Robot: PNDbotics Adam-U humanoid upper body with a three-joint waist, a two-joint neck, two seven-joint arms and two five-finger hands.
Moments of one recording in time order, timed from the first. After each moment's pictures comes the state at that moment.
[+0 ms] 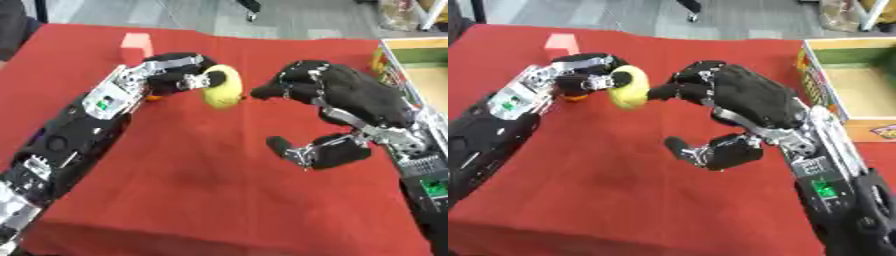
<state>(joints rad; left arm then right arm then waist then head) -0.80 0.45 -0.42 -1.22 0.38 -0.11 -0.83 -0.59 -0.23 0.38 -1.79 0.95 -0.60 0.28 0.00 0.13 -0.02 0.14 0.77</state>
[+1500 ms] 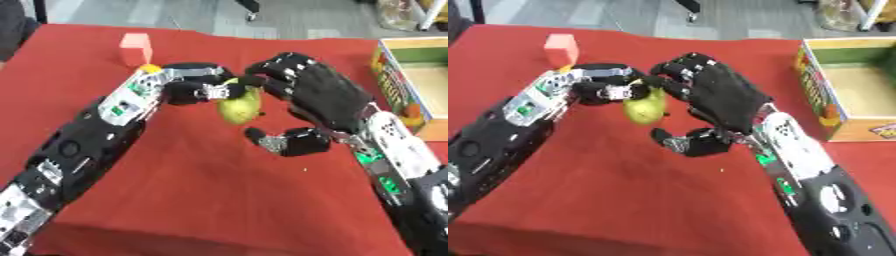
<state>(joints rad) -0.82 0.40 -0.47 -1.22 0.37 -0.07 -0.86 -0.62 -0.19 0.44 -1.66 1.17 -0.46 0.07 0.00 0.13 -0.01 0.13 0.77</state>
